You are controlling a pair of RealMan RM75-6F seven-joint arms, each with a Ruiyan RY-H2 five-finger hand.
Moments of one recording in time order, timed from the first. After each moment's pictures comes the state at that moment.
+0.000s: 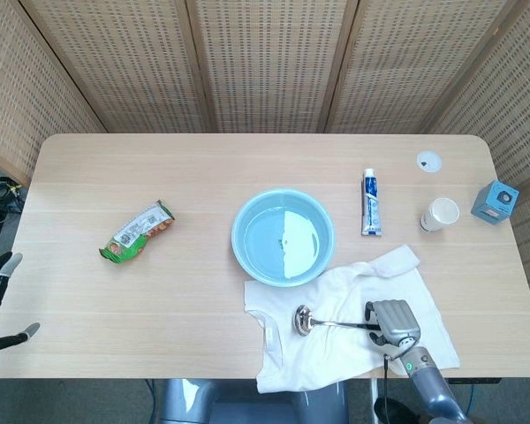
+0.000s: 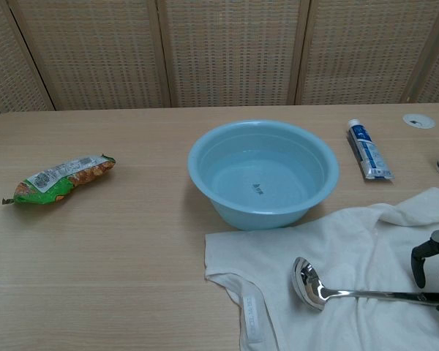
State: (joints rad) left arm -0.01 -0.97 0.00 -1.88 1.49 1.50 0.10; right arm 0.40 -1.46 -0.02 -1.61 -0.98 1.00 -0.49
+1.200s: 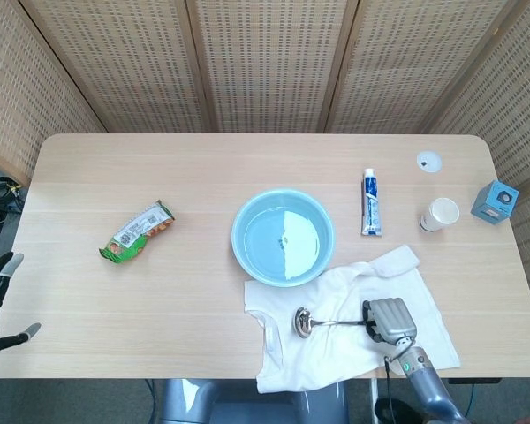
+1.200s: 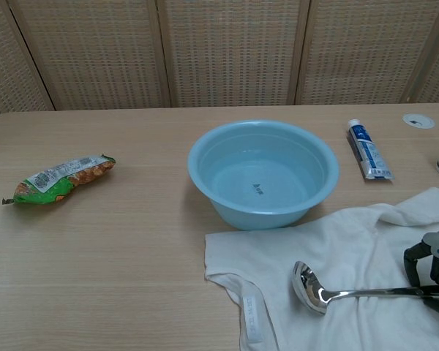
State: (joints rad) left arm -0.02 -0.97 0.00 -1.89 1.49 1.50 0.11; right arm 0.37 -1.55 -0.03 -1.45 -1.12 1.01 -0.39
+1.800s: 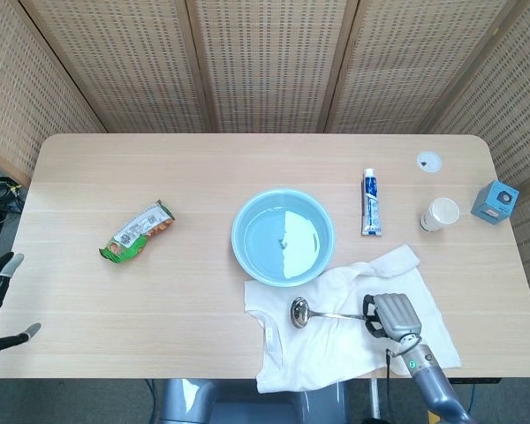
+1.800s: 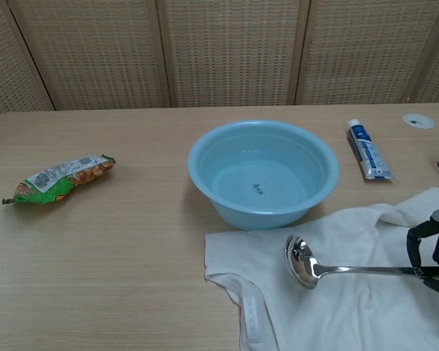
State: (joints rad) left arm -0.02 -0.97 0.00 -1.89 1.49 1.50 0.10; right arm 0.36 -1.46 0.01 -1.57 -1.16 1.03 -0.30
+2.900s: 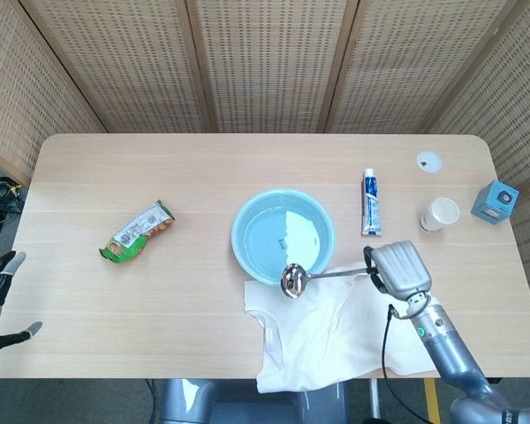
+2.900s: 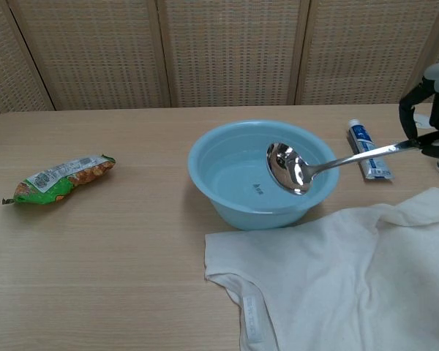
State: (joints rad) left arm -0.03 -0.98 -0.01 -1.88 1.47 1.48 0.10; right arm 0.57 -1.12 0.18 -1.97 -0.99 1.07 -0.69
